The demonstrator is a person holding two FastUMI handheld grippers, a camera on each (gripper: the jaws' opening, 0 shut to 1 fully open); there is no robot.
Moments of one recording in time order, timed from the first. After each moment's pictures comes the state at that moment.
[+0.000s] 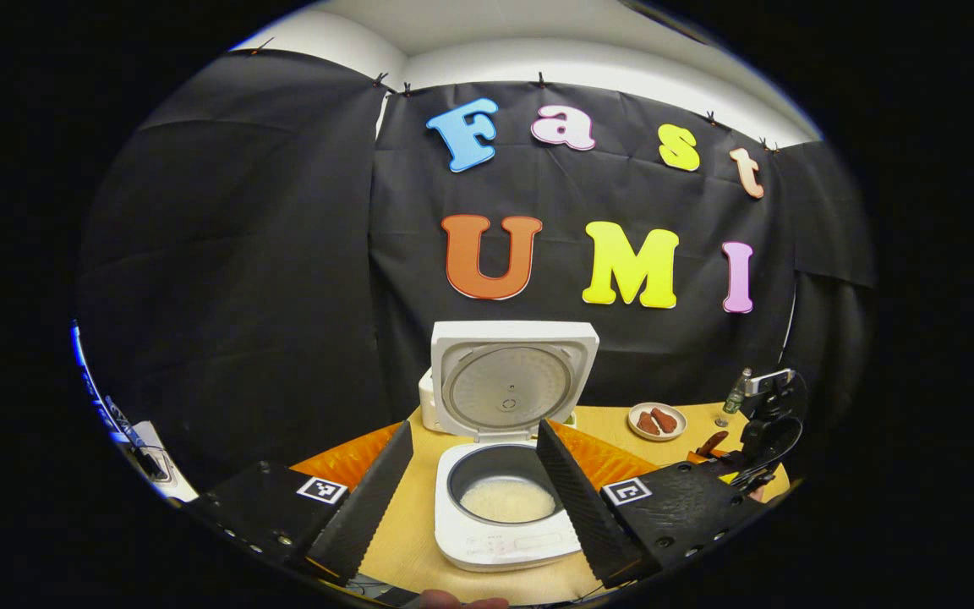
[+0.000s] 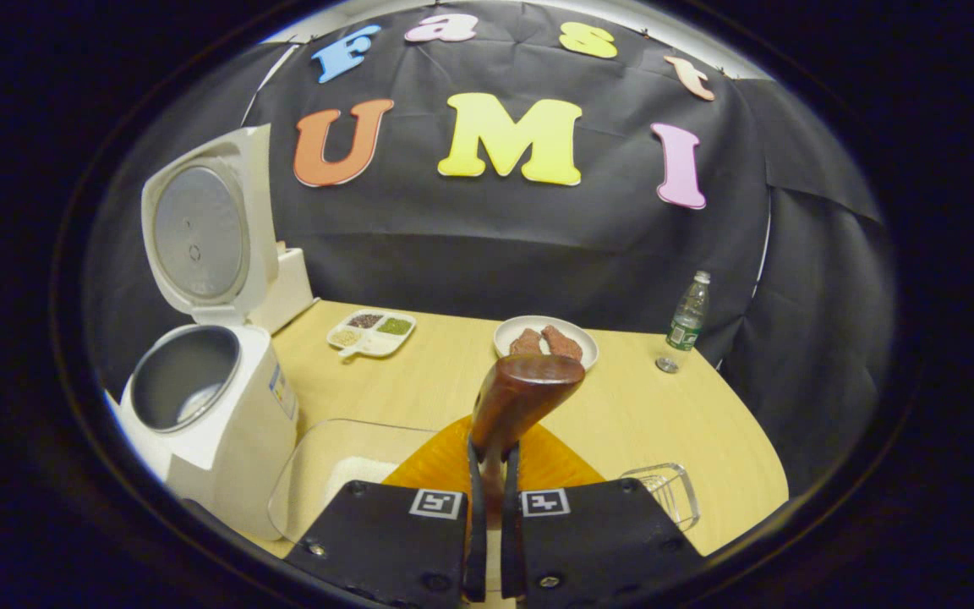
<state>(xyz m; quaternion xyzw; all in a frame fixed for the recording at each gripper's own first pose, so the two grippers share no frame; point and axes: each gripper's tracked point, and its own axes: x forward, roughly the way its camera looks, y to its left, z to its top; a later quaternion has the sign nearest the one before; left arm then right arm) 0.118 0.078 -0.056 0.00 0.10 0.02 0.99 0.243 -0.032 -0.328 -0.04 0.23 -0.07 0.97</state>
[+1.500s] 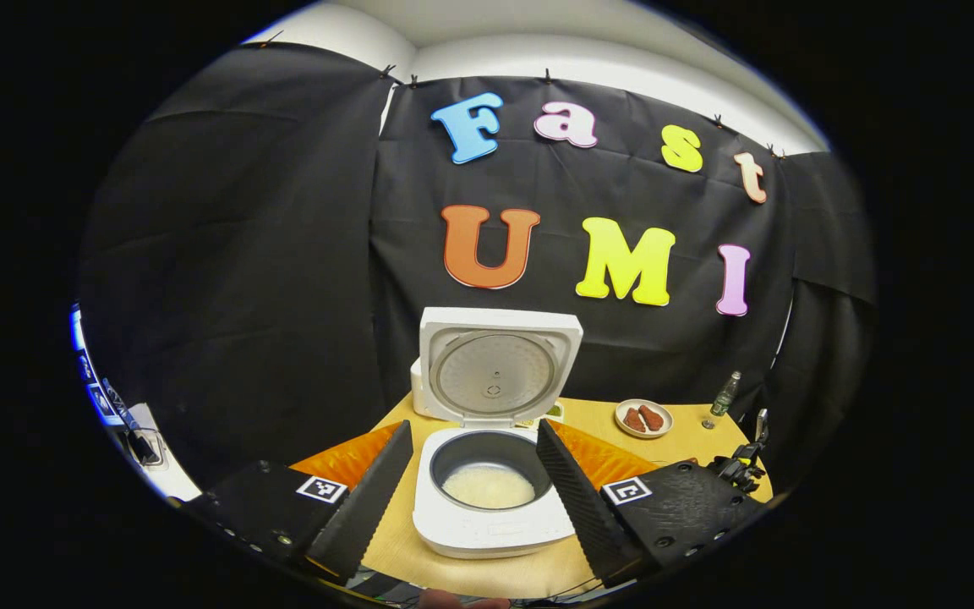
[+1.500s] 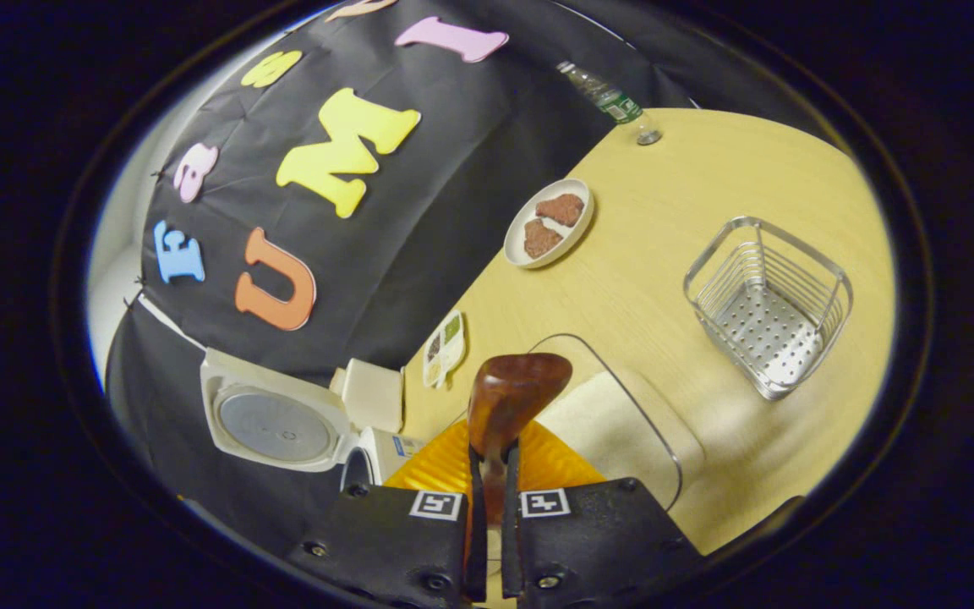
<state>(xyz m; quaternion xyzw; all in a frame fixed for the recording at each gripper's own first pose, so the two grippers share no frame) 0.094 0.045 -0.052 -0.02 0.10 0.02 0.99 0.212 -0.020 -0.335 0.48 0.27 -0.01 0.84</state>
